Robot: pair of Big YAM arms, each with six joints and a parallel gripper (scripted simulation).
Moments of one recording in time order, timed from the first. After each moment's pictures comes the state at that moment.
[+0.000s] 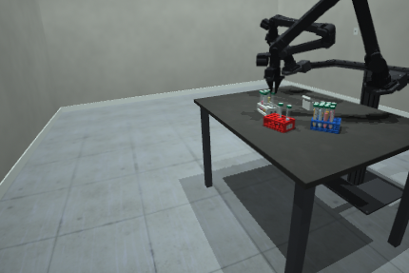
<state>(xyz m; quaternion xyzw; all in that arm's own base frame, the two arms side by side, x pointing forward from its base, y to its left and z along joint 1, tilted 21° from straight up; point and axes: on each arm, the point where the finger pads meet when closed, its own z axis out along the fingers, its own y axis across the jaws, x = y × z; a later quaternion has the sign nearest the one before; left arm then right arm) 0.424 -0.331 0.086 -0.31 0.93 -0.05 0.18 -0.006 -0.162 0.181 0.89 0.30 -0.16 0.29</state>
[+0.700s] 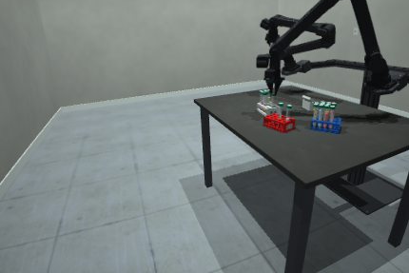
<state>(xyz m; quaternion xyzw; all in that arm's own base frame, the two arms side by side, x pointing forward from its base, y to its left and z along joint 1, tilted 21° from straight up) 0.427 -0.331 0.078 -0.31 0.93 -0.05 0.18 -0.006 -0.162 0.181 0.89 0.30 -0.16 0.29</state>
